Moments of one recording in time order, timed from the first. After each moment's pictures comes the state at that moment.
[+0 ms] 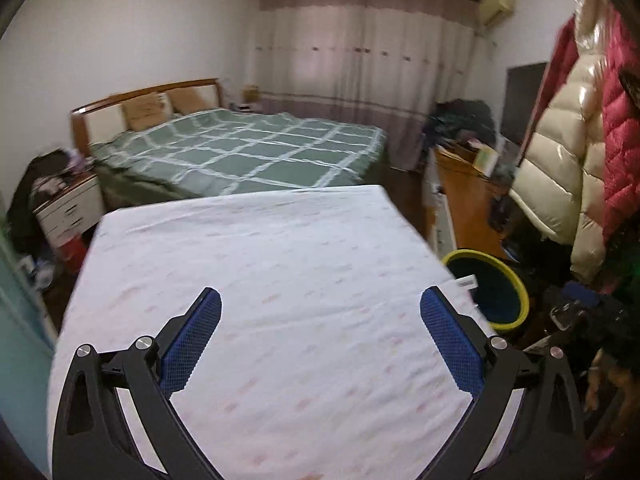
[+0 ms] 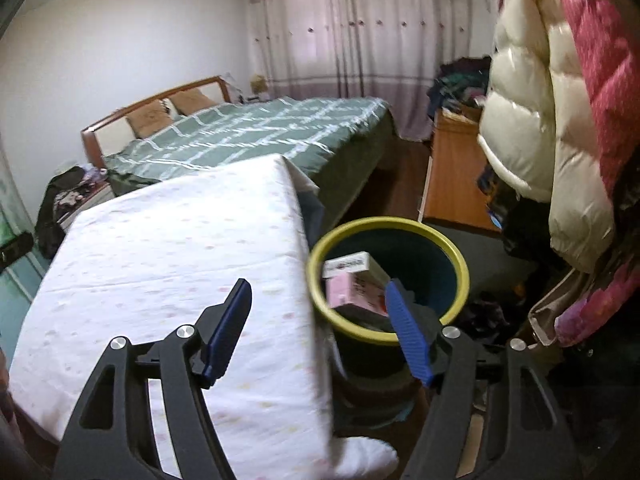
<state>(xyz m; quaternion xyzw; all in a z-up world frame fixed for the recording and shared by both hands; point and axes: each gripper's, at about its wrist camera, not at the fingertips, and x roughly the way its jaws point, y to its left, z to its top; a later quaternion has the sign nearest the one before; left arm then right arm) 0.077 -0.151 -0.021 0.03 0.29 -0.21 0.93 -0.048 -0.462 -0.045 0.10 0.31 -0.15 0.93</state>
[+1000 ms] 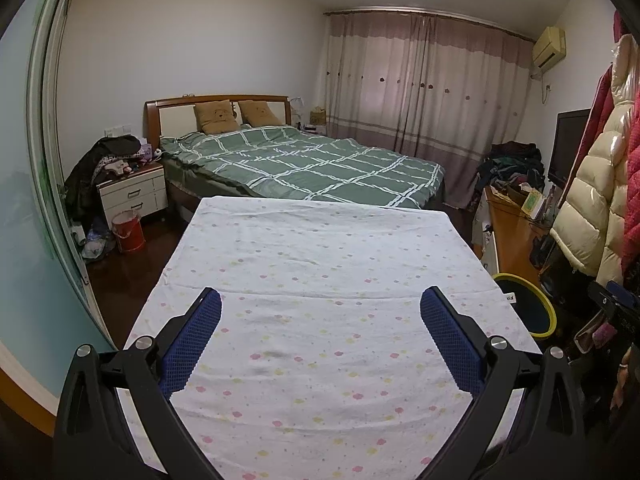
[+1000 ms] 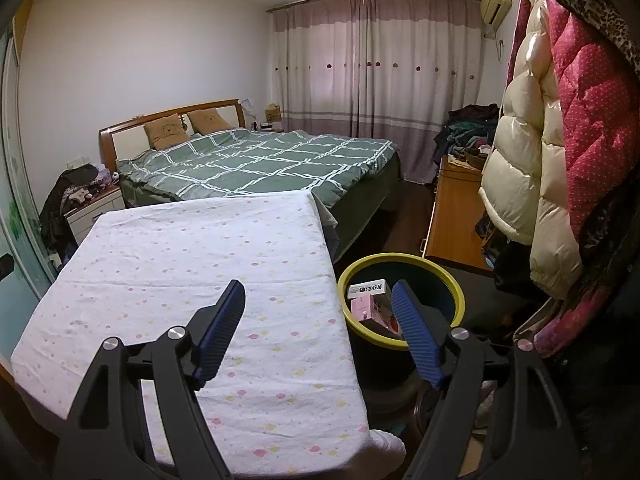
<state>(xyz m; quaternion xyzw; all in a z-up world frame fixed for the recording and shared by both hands) 0.009 -0.041 -0.012 -0.02 0.25 -0.11 0.96 -0.085 -0.392 -0.007 0.04 0.26 -0.15 0.95</state>
